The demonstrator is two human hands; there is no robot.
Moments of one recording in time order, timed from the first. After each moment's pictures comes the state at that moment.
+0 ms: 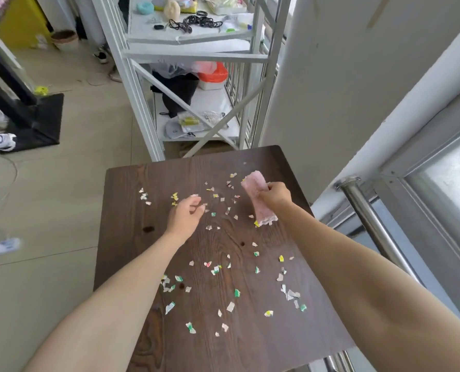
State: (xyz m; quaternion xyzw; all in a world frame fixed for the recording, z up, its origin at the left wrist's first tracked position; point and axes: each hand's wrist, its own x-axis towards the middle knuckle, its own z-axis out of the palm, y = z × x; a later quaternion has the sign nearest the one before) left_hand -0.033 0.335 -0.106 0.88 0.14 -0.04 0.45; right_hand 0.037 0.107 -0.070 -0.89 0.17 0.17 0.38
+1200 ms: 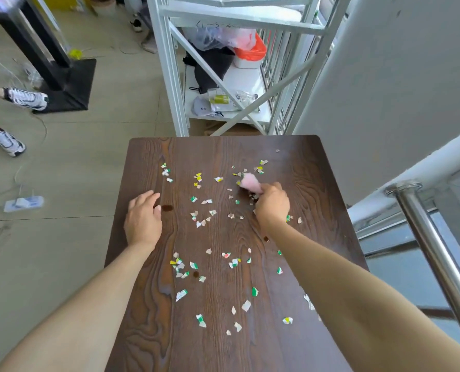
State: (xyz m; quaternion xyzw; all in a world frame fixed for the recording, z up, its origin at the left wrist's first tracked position) left_hand -0.091 0.435 -0.157 0.94 0.25 0.08 0.20; right_hand 0.020 0.180 -0.147 -0.98 0.05 0.03 0.20
